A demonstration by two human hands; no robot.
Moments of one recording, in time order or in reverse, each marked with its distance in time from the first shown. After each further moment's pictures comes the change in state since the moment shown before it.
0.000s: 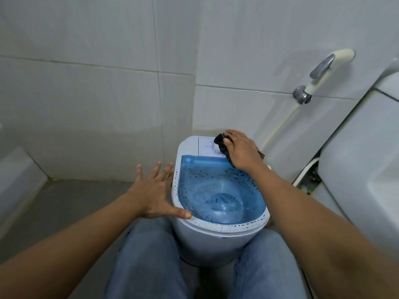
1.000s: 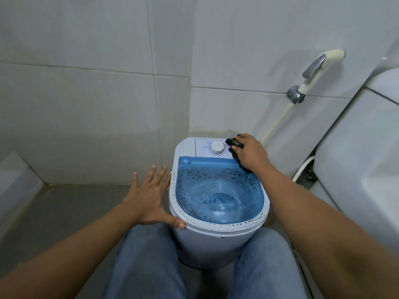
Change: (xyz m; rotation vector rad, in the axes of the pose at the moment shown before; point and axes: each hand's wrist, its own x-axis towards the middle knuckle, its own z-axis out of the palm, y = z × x) left_hand -0.003 -0.005 0.019 -0.033 0.080 -0.022; right_hand -0.001 0.026 -0.010 0.075 0.049 0.209
